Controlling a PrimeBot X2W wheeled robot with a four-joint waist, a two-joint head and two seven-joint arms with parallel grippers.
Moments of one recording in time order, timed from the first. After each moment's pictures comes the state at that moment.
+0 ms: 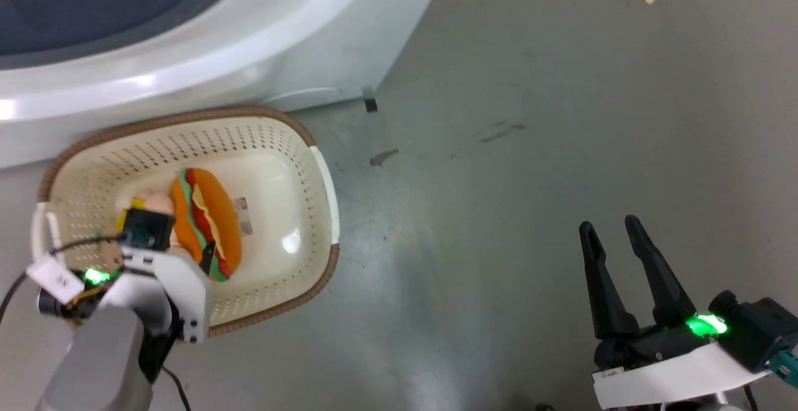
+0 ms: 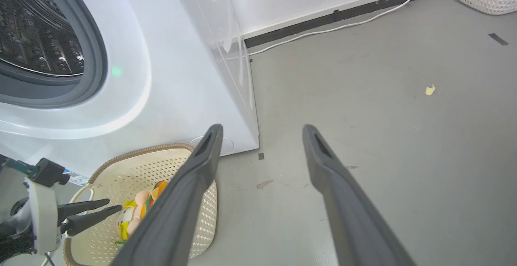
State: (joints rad) left arm -0.45 0.39 -0.22 0.60 -0.25 -0.08 0.16; right arm -0.01 -0.05 0.12 -0.15 0.39 0.13 -0.17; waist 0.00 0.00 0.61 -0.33
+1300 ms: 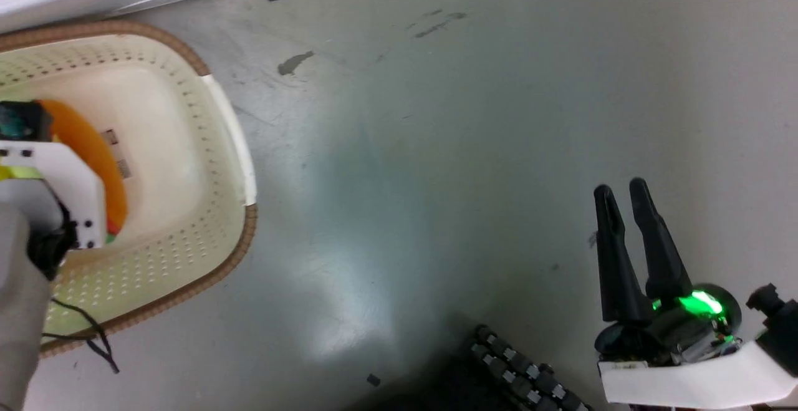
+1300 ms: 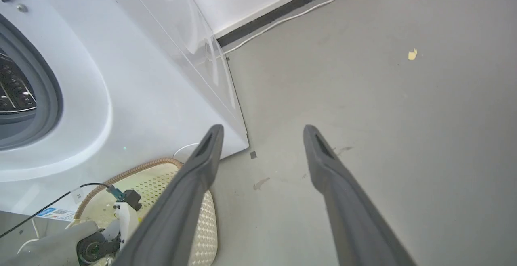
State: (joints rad) left arm -0.84 0.56 -0.34 0.94 -0.43 -0.03 0.39; right arm -0.04 -0.05 0.20 -0.29 0.63 0.13 -0.25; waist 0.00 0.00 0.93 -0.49
